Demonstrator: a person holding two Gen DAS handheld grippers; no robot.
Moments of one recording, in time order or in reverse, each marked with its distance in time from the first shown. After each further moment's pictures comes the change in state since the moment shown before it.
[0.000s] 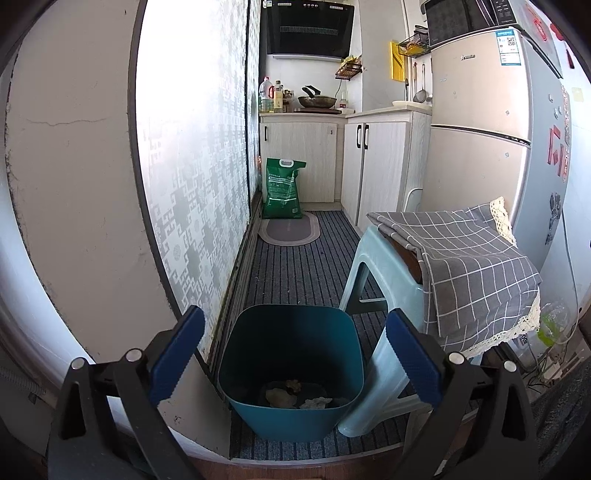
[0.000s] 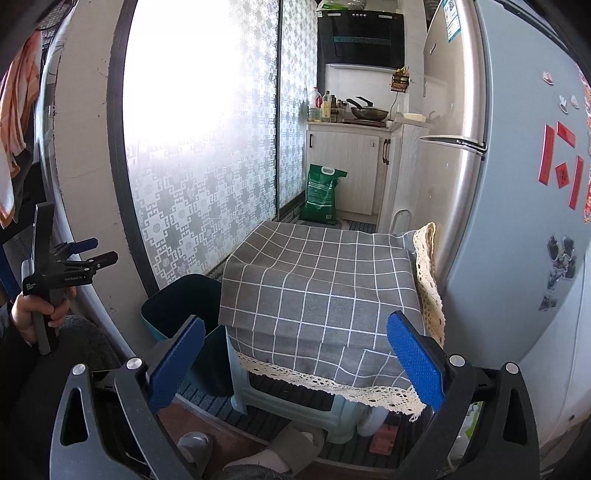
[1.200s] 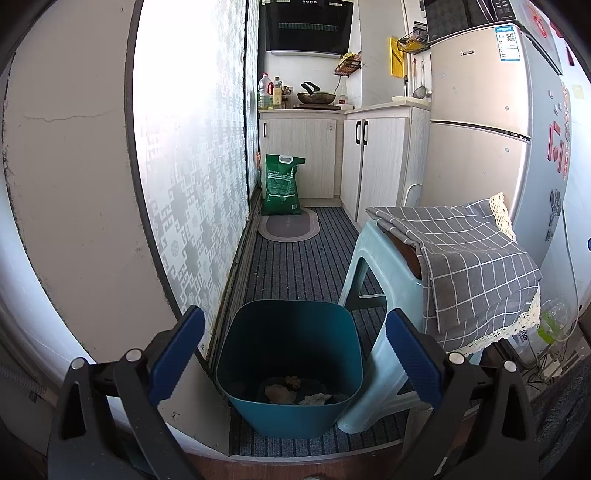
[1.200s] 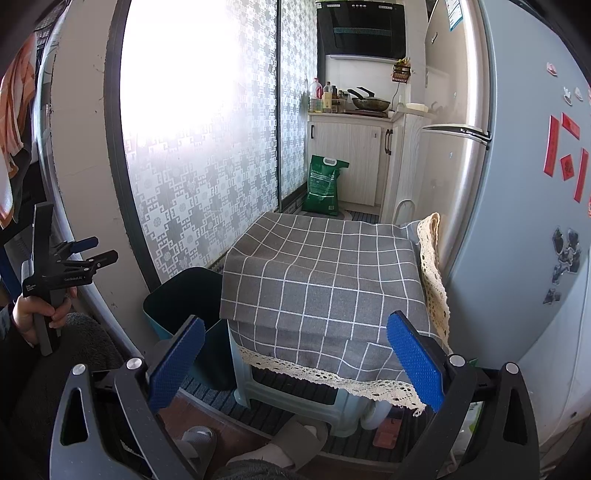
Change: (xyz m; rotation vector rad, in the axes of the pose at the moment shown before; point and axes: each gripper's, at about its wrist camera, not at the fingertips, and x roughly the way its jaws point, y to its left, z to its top) left arm 0.002 -0.004 -0.002 0.006 0.013 0.003; right arm 0.004 -0.005 0.001 0.018 0.027 0.013
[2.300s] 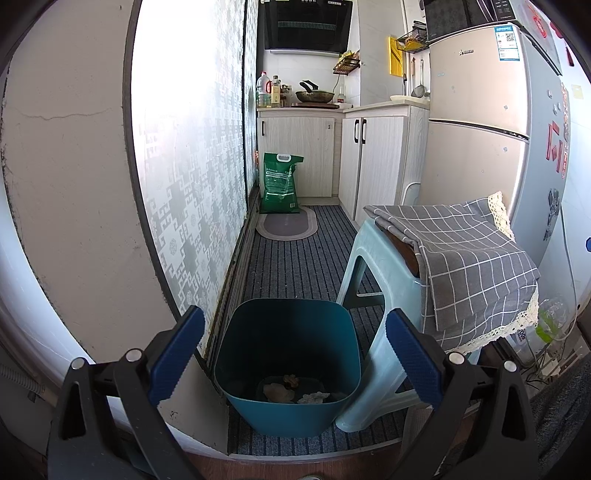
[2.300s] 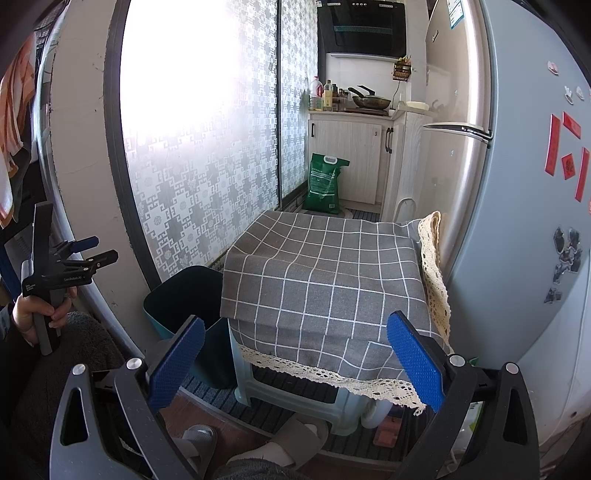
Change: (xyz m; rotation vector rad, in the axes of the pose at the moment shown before) left arm 0.001 0.001 -0.001 0.001 0.005 -0.007; right arm -0.001 0.002 -0.003 0.000 0.005 0.001
